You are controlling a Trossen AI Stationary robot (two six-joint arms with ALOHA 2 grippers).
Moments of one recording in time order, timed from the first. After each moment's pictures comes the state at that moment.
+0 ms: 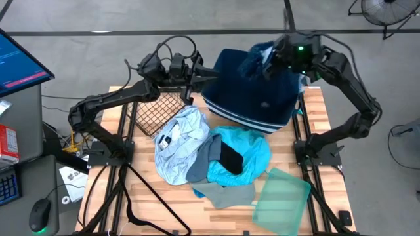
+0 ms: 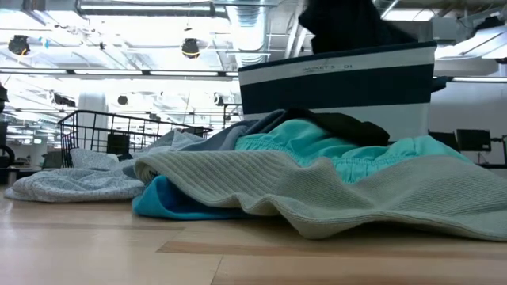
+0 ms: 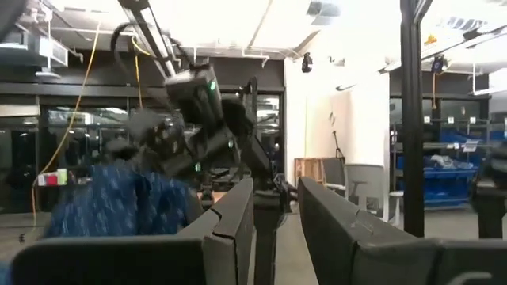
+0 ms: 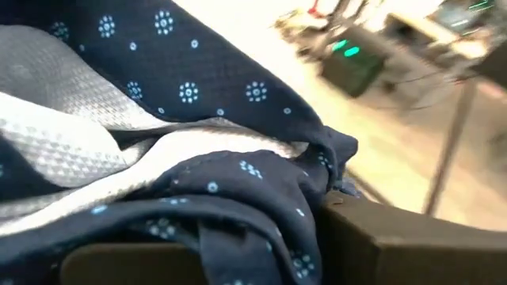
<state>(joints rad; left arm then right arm) 0.41 1.50 1.39 0.56 0.53 -0.22 -0.53 1.38 1.91 -1.03 0.41 -0.10</state>
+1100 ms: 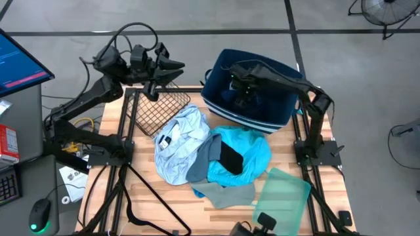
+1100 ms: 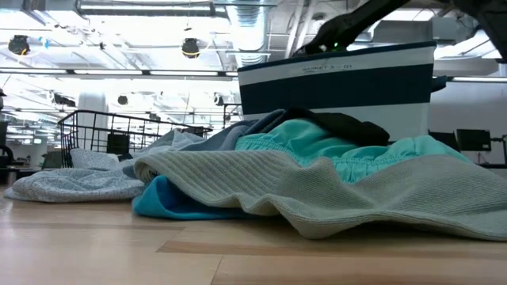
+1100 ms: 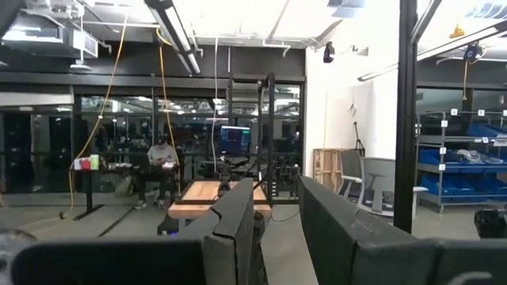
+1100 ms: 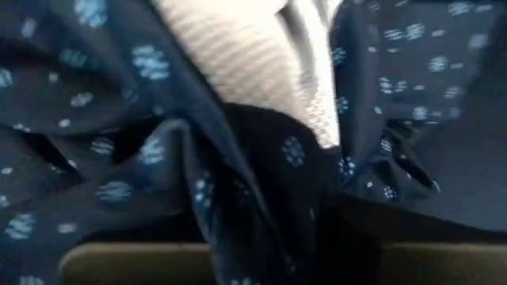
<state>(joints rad) 0.48 1.19 1.39 0.19 0.52 -0.20 -0.62 1.92 1.59 -1.08 0.21 -0.10</state>
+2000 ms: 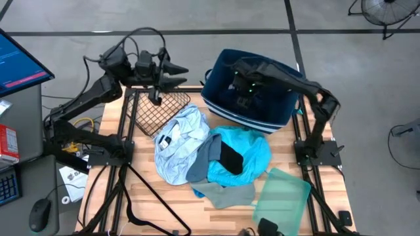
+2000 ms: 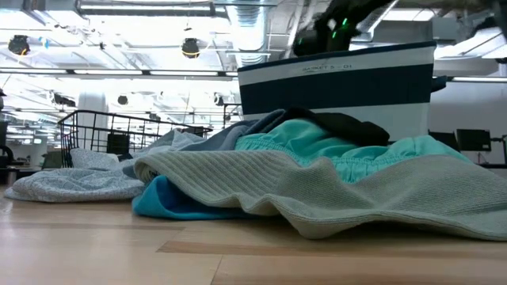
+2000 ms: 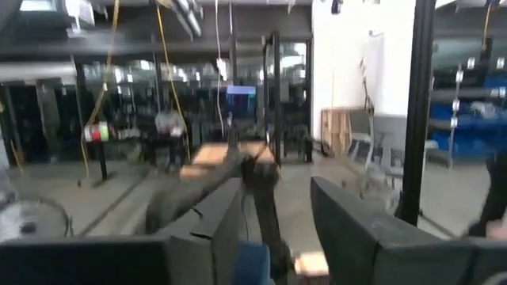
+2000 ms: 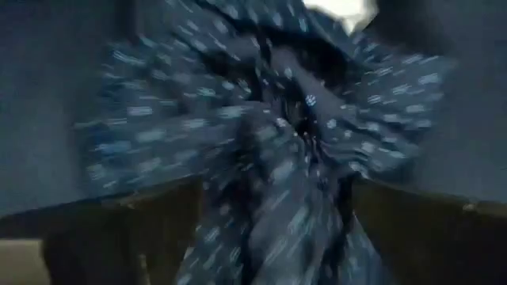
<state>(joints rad) 0.47 1.18 1.39 -0.01 0.53 -0.05 -0.60 1.79 1.64 -1.15 0.10 -0.16</state>
